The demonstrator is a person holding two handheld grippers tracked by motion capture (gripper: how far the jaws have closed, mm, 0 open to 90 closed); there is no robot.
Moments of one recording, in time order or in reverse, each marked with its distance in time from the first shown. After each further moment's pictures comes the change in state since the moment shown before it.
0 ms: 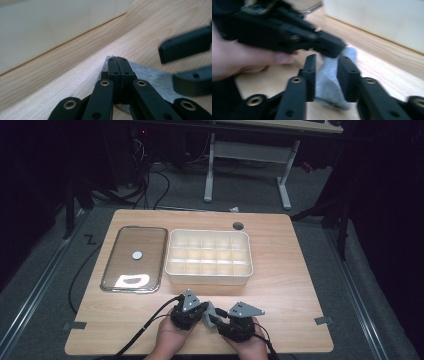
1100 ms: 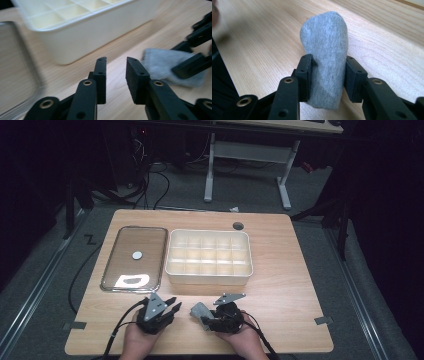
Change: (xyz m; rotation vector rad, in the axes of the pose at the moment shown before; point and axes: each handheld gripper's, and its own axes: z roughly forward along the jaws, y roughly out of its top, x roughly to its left) left arm 0.042 -0.025 -0.078 -0.103 0.128 0.051; right arm -0.003 0.018 0.039 0.285 0.088 0.031
